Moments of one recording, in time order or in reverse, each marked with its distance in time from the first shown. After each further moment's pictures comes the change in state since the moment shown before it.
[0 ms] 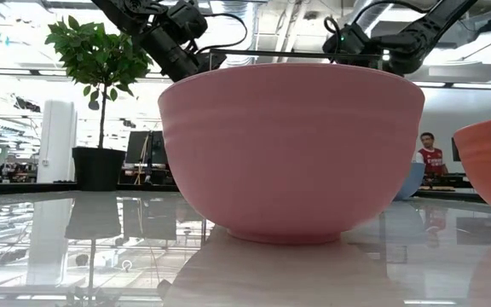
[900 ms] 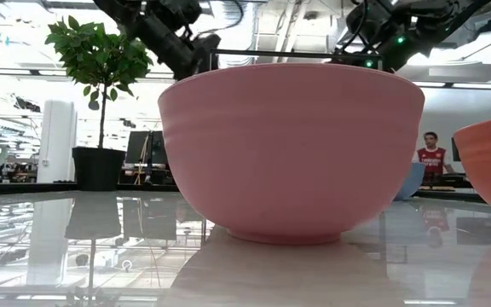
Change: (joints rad) left arm -0.024 -0.087 -0.001 -0.004 0.027 0.043; right arm -0.004 -0.261 0.001 -0.311 0.006 -0.016
